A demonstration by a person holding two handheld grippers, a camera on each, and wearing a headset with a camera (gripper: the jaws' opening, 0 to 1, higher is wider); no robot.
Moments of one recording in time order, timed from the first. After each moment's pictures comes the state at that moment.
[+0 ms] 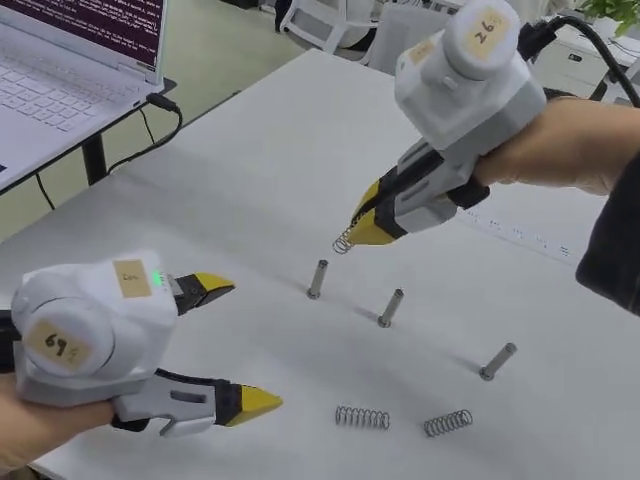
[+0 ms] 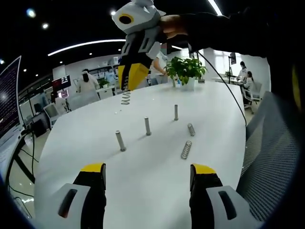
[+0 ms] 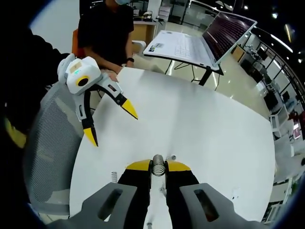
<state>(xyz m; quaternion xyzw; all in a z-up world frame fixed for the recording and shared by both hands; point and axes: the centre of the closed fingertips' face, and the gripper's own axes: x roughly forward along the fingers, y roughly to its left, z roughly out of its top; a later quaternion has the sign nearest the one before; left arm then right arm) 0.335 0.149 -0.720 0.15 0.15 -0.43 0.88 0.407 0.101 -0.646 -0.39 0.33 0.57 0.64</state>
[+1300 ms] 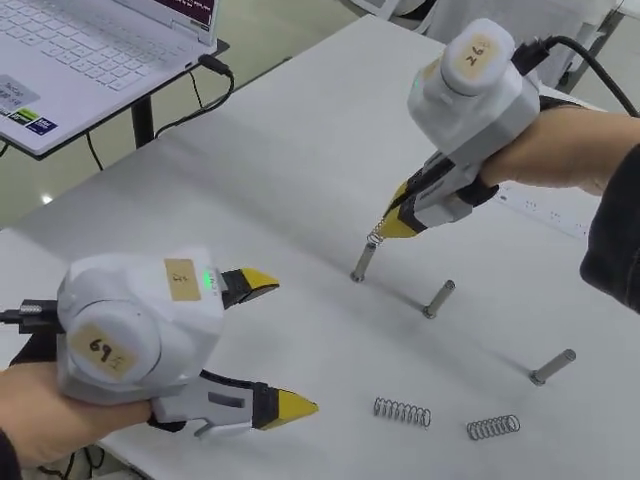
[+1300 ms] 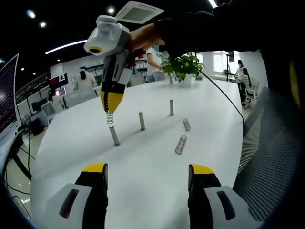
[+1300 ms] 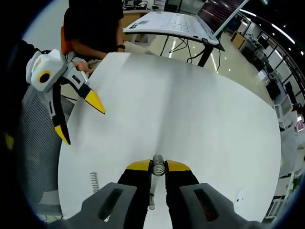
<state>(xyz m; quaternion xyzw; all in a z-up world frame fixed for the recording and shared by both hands) 0.325 0.144 -0.732 0.15 0.17 -0.44 0.87 0.457 0.110 -0.707 -0.40 0.38 0.55 0.63</state>
